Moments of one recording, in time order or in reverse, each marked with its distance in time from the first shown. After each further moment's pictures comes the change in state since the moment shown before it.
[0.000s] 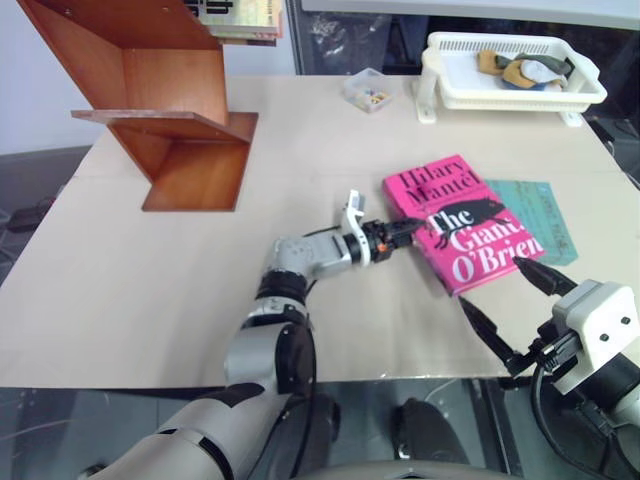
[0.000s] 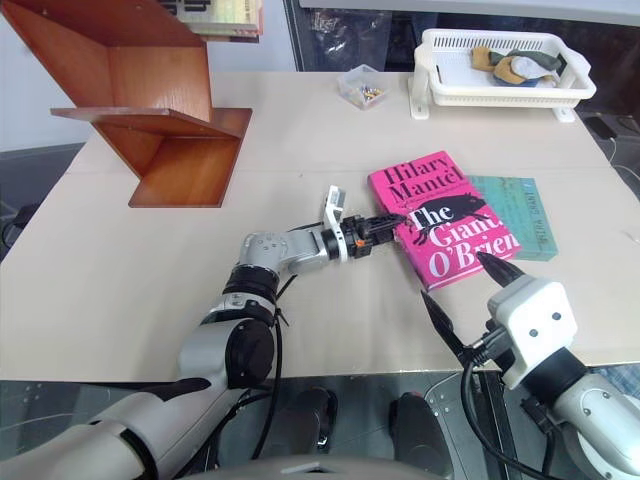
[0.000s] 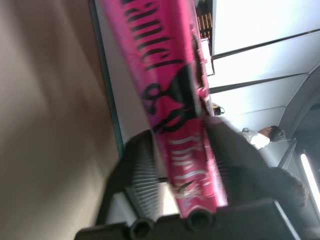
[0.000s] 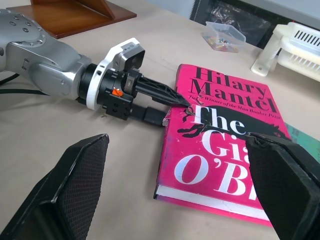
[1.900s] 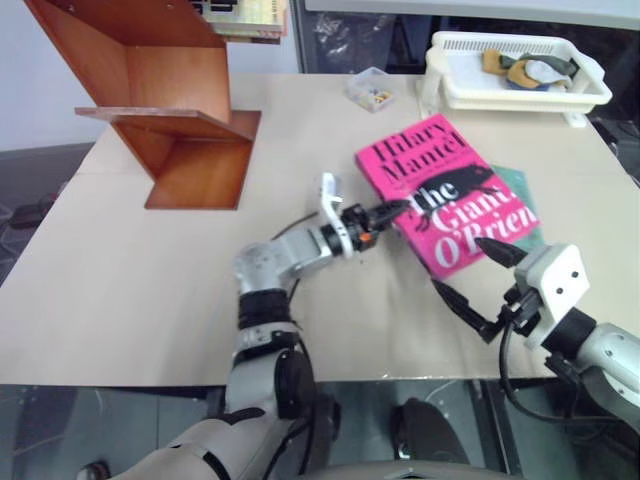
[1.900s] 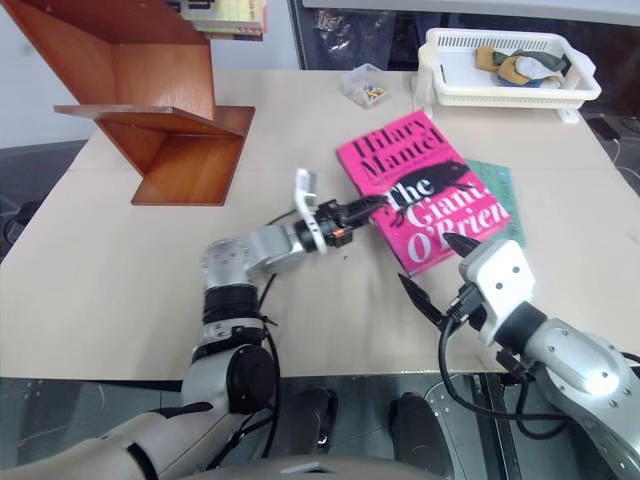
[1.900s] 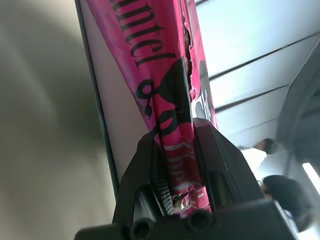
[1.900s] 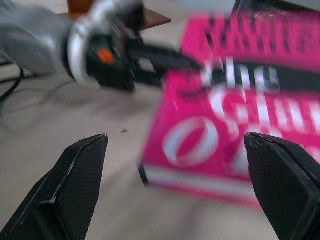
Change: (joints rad) left arm 0.118 -0.072 0.025 -0.321 -0.204 0.097 0.240; right arm -0.491 0.436 0.022 0.040 -0.016 0.548 0.411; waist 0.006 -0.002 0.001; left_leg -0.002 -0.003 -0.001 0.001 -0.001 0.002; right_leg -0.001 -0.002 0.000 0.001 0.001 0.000
